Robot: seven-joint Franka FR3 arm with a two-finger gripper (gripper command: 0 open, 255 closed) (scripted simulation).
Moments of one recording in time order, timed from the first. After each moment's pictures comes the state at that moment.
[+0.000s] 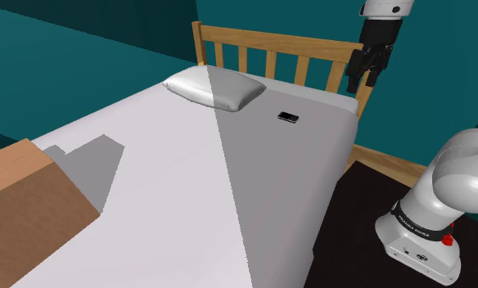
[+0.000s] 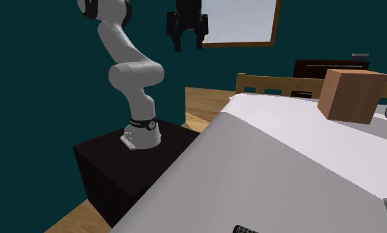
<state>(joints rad) 0.01 -0.80 -0.04 -2.35 0.06 1.46 0.14</state>
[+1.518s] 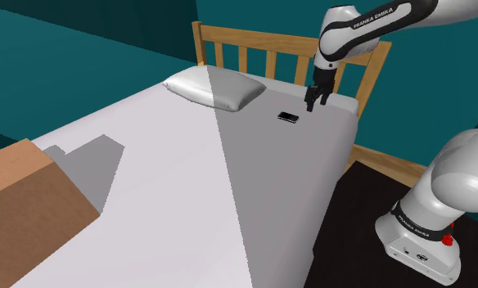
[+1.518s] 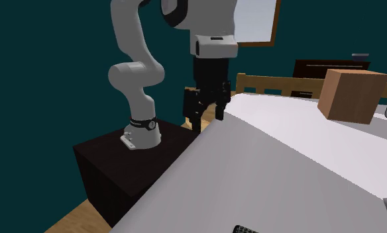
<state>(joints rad) -0.01 -0.22 -0.25 -2.34 -0.02 2.09 -0.18</state>
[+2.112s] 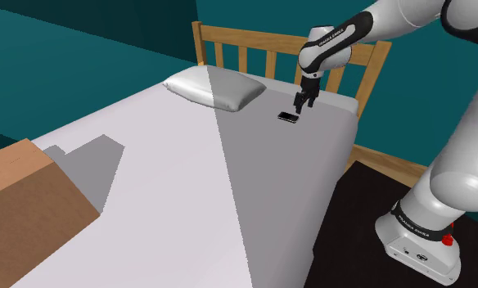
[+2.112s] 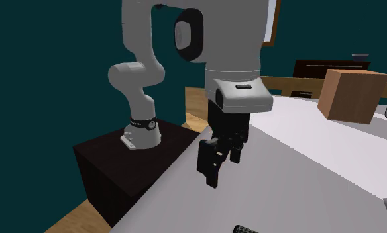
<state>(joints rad) -0.04 0.13 -0.30 -2.14 0.08 2.25 -0.35</state>
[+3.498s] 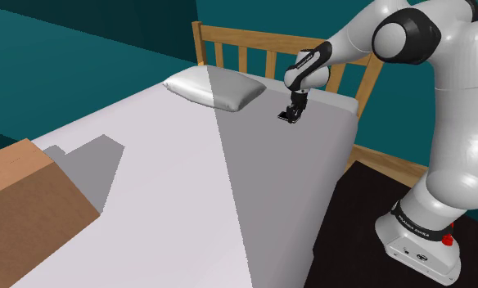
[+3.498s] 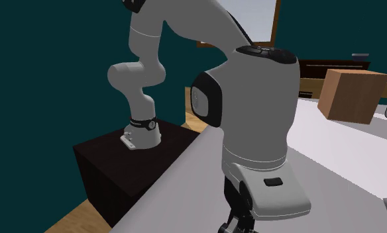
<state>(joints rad) -0.11 0.49 -0.26 -1.91 0.20 2.39 -0.48</state>
